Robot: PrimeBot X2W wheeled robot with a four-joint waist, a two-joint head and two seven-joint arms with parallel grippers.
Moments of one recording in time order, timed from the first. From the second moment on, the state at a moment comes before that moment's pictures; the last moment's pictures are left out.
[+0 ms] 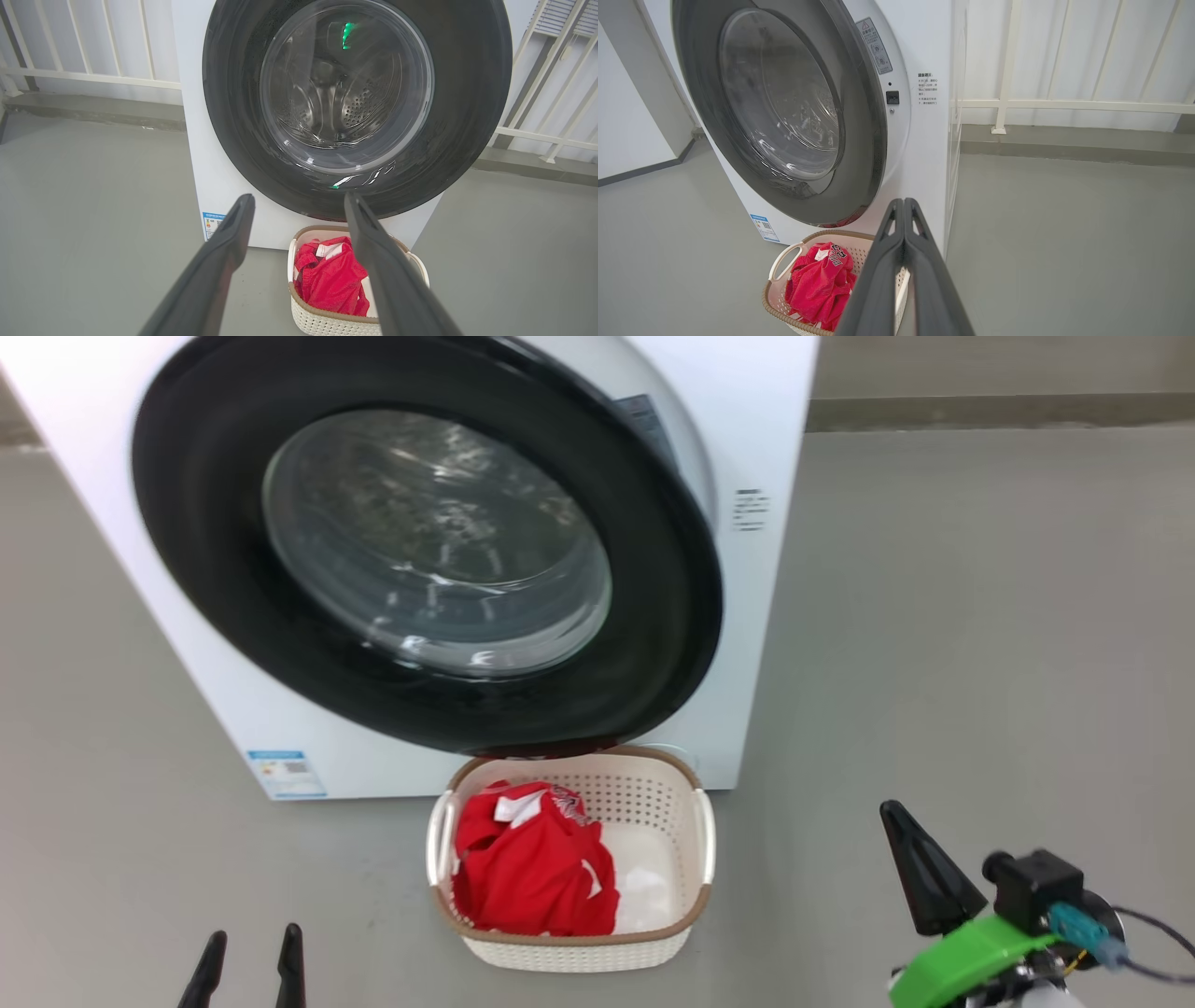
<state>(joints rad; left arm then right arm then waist) 0.13 0.08 0.09 0.16 -0.27 -0.11 -0.25 -0.05 -0.10 0.10 0.33 0.30 0.12 -0.26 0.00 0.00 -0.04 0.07</state>
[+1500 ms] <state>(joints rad) -0.05 0.05 0.01 0.17 -0.33 -0.12 -0.25 -0.99 -0.19 0.50 1.04 0.51 0.13 -0.25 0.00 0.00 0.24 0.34</state>
